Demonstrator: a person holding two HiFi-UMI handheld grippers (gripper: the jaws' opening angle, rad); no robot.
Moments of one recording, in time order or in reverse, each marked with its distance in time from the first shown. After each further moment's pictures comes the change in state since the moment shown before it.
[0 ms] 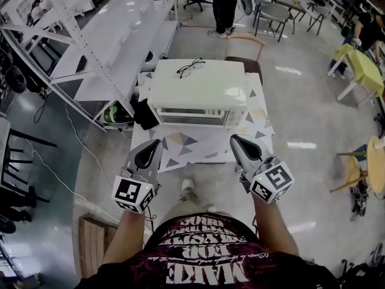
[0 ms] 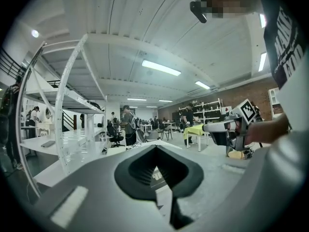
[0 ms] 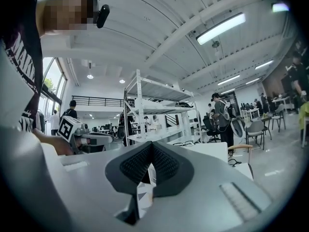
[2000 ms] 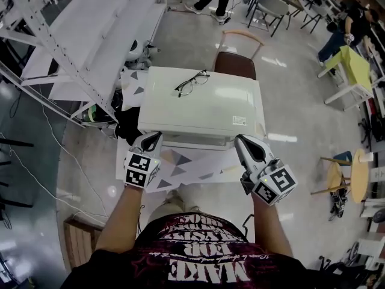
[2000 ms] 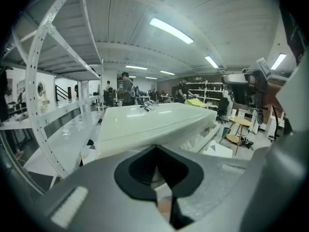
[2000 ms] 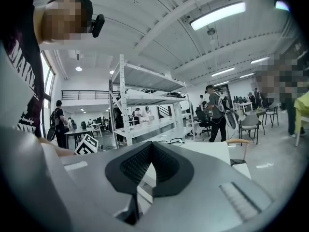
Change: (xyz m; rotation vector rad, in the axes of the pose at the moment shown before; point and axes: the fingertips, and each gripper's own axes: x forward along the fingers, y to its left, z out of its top) left arm 0.174 0.123 -0.149 -0.066 0.376 -0.069; right arm 0.119 -0.100 -0.005 0.042 0.110 -0.084
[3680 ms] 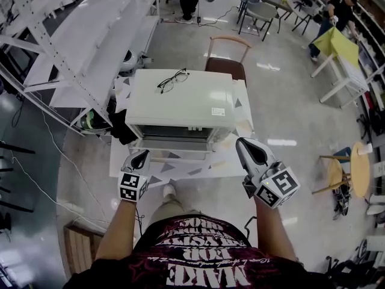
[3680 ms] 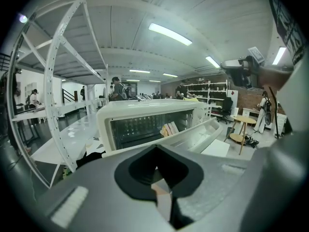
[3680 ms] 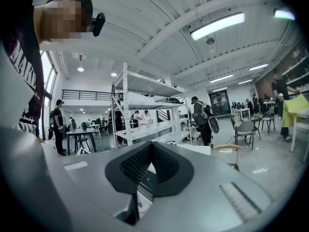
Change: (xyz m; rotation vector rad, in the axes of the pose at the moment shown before) left arm -0.042 -0.052 -0.063 0.000 -0.044 0.068; right arm -0.096 -0.002 0.014 -0.032 -0.043 -0.021
